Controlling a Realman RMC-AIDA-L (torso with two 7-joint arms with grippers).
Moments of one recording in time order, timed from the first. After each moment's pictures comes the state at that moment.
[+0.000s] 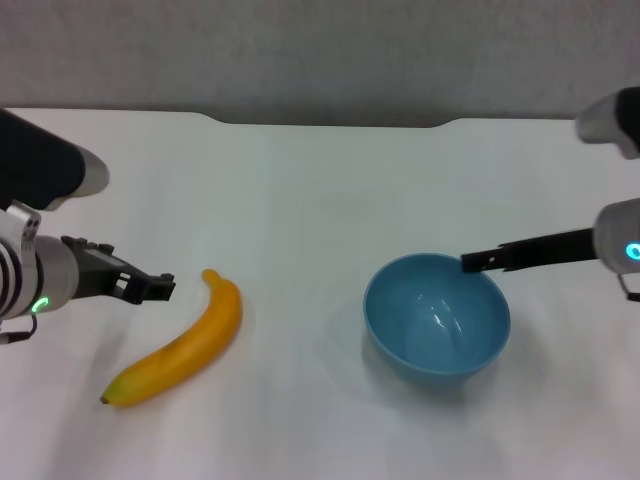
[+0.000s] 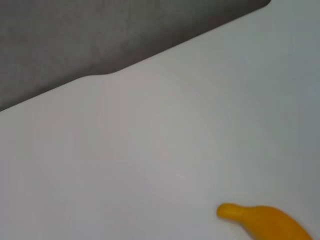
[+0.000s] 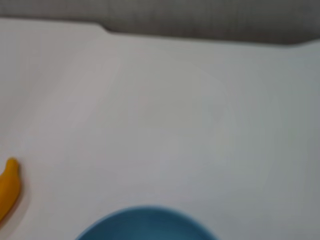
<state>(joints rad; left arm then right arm) -0.29 -2.04 -1.55 -1.44 2.75 -0.90 0.33 0.58 2.00 1.79 1.01 -2.33 0.98 -0.50</state>
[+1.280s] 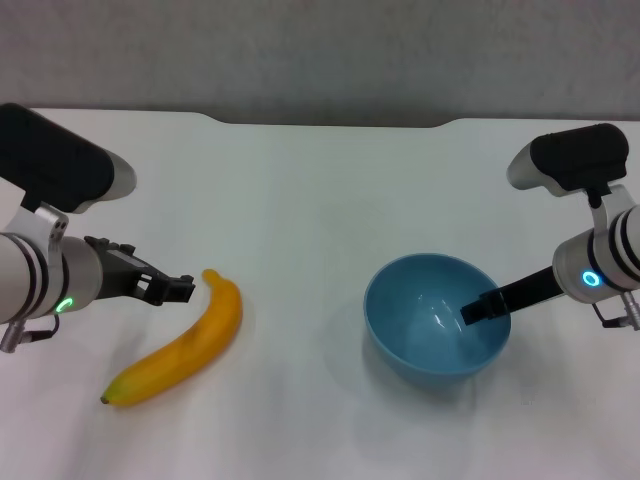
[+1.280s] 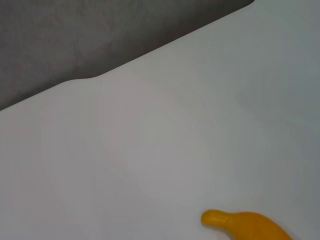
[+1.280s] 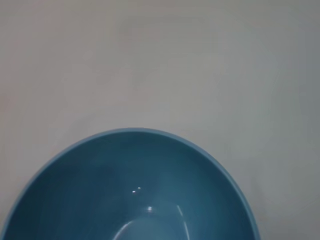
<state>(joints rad) -0.32 -2.04 -1.50 -1.41 2.76 -0.88 0.30 0.79 2.01 1.73 0.69 -2.47 0.95 -0.43</state>
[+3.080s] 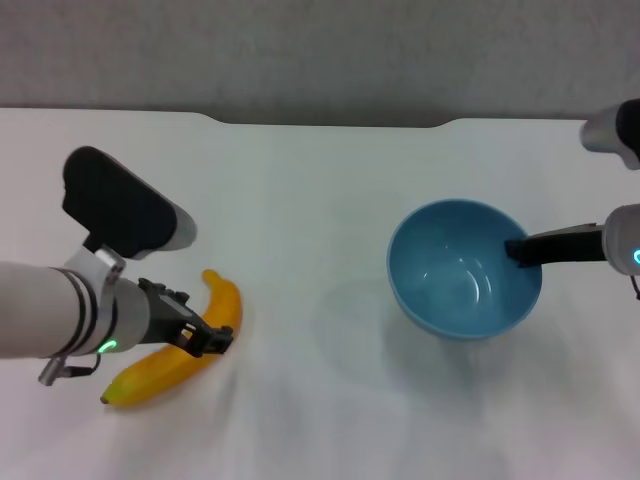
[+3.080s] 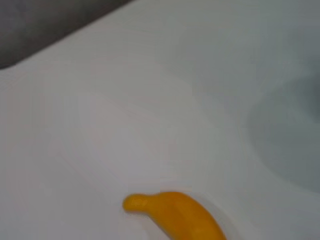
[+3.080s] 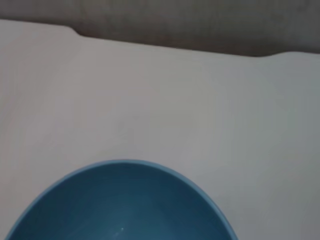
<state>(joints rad) -0.34 -2.04 -1.40 -1.36 2.69 -0.91 0.38 0.52 2.01 1.73 1.06 -2.40 0.86 -0.47</state>
